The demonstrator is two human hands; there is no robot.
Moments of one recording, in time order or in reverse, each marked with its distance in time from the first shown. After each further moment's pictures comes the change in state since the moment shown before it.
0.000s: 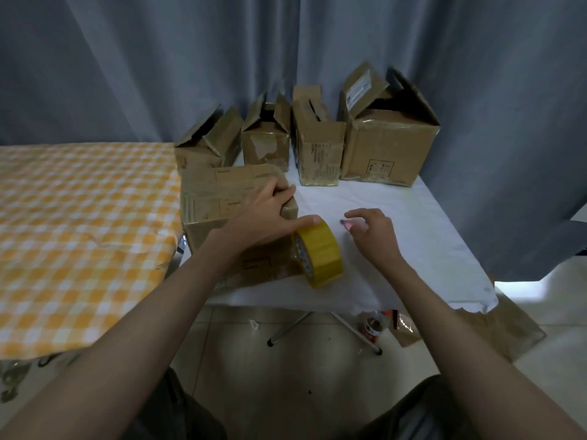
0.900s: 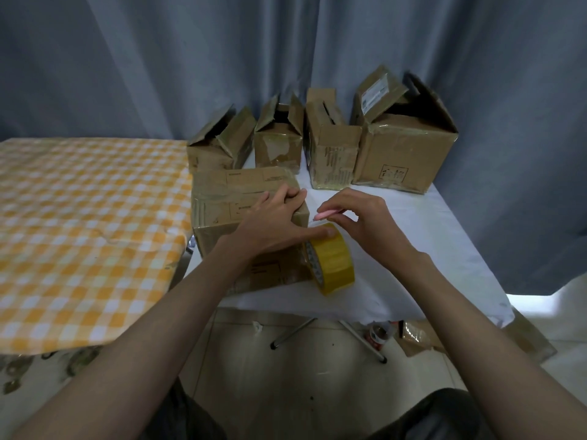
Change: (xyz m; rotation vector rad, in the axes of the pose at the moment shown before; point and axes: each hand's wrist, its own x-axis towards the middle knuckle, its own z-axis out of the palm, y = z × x) left_hand -0.005 -0.003 0.004 0.078 0.038 0.019; right_hand 0.004 -0.060 -0.017 0.057 -0.126 -0.771
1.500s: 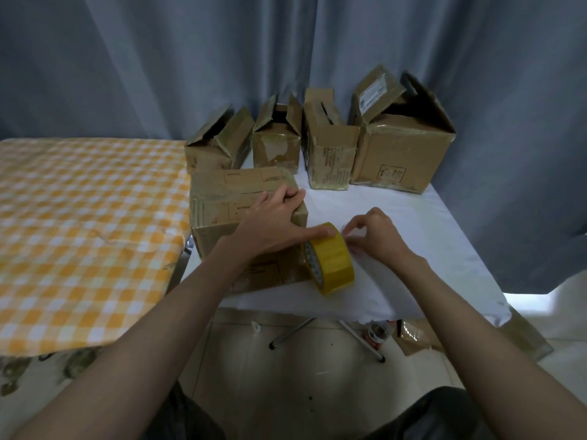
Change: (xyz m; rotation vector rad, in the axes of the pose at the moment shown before) left_hand 0.001 0.002 -0.001 -0.014 -0.032 -0.022; right_hand -0.019 0.044 0.012 -0.181 -0.198 0.703
